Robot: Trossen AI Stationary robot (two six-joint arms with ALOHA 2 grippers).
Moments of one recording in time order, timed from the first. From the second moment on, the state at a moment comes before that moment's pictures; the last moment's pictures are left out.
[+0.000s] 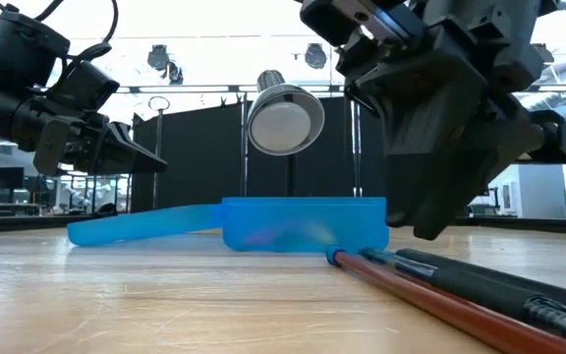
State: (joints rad) left arm -0.15 1.31 0.03 1.00 -0.34 0.14; right arm 0.51 1.98 1.33 -0.52 0.10 1.56
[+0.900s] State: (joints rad) left arm -0.15 1.31 0.03 0.99 -0.34 0.16; right arm 0.49 2.05 1.34 -0.57 0.04 1.61
